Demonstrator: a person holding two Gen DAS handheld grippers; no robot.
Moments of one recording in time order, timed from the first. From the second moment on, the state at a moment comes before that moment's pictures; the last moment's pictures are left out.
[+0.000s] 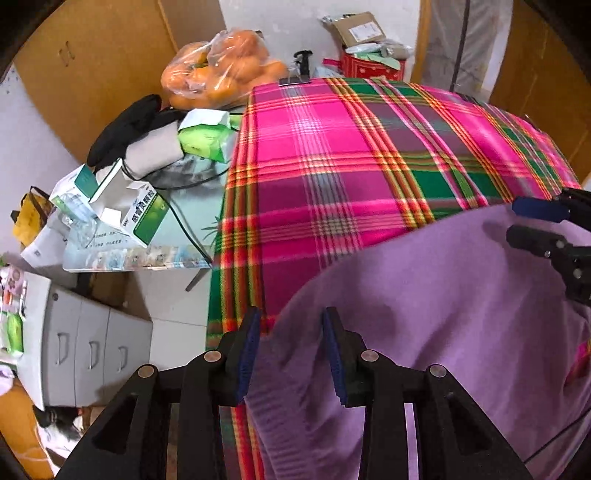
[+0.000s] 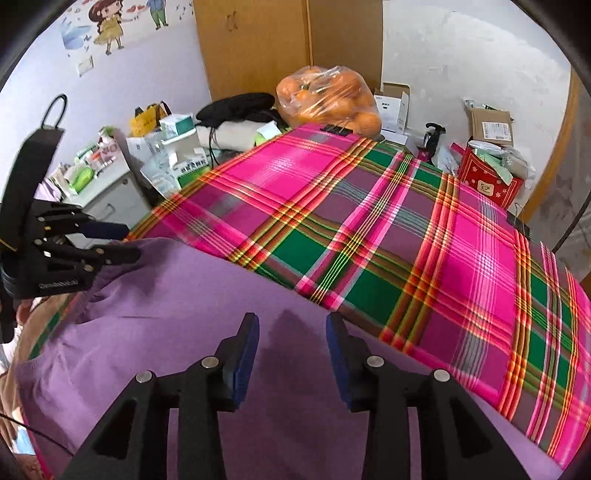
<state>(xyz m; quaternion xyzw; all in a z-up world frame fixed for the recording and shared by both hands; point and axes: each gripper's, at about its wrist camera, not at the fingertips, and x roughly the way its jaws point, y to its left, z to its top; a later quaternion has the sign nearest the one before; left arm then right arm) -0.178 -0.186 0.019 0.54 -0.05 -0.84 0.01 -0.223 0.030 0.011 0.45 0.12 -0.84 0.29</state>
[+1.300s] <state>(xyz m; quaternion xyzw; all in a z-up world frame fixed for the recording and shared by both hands) -0.180 -0.196 0.004 0.51 -0.03 -0.86 -0.08 -0.244 0.004 -0.014 0.46 0.15 -0.81 0.32</state>
